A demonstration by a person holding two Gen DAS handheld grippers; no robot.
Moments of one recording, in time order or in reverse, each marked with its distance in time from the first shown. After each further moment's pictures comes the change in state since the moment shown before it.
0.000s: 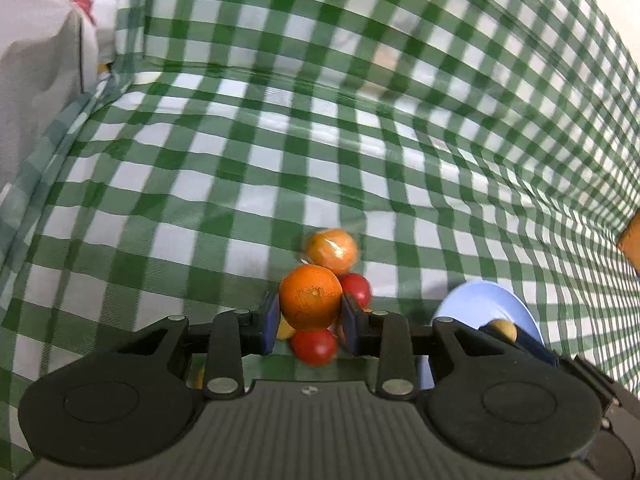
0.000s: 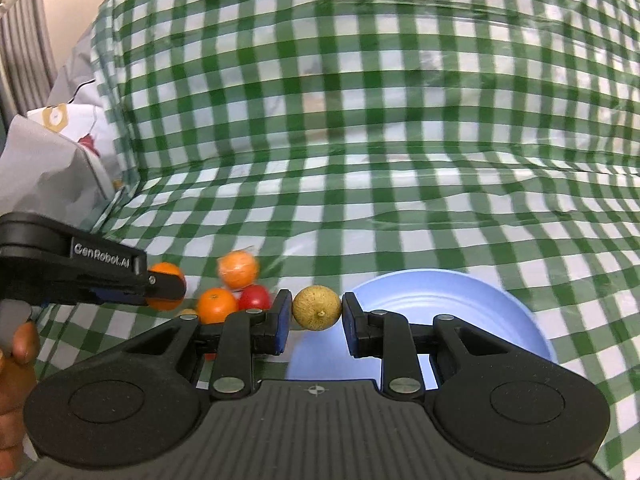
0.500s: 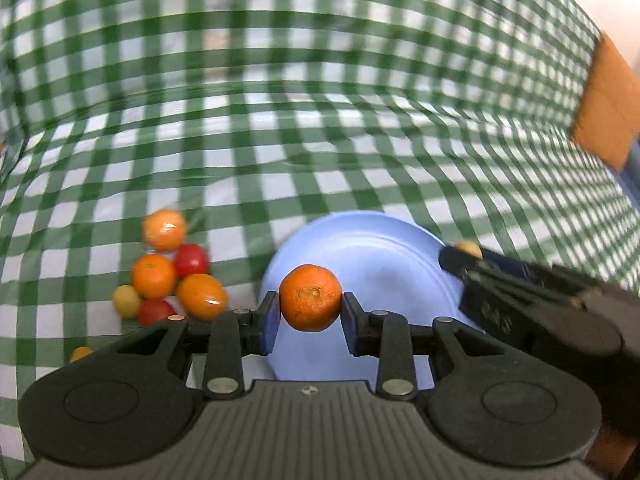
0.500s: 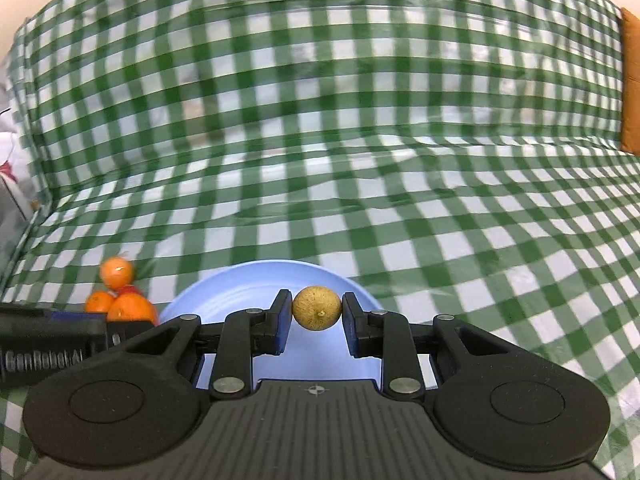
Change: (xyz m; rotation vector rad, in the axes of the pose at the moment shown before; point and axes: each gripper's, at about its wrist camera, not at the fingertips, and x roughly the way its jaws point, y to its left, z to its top) left arm -0.004 -0.119 -0.052 0.334 0.011 -0.059; right arm -0.021 -0.085 -0.010 0.096 0.016 -0.189
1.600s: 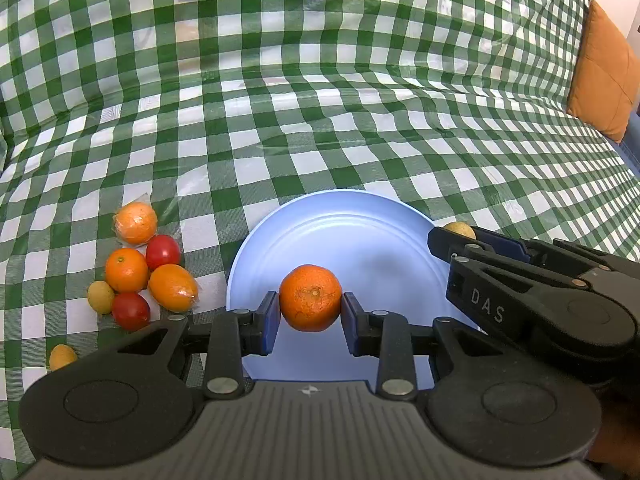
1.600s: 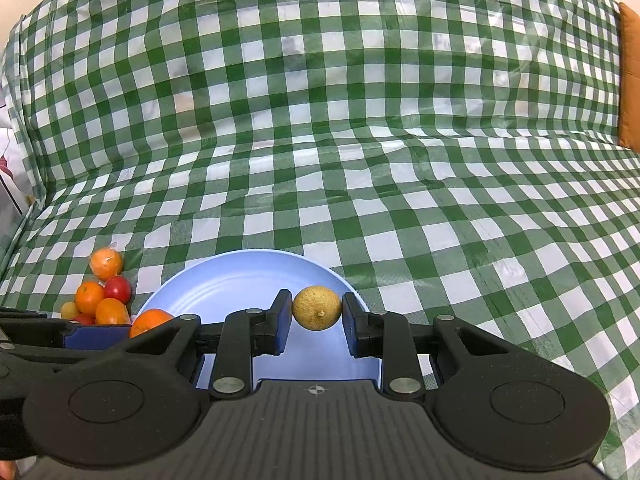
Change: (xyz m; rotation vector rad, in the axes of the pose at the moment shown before) left arm 0.018 -0.020 -0.003 0.059 0.028 0.006; right arm 0.000 -0.016 -0.003 0.002 0.011 0.002
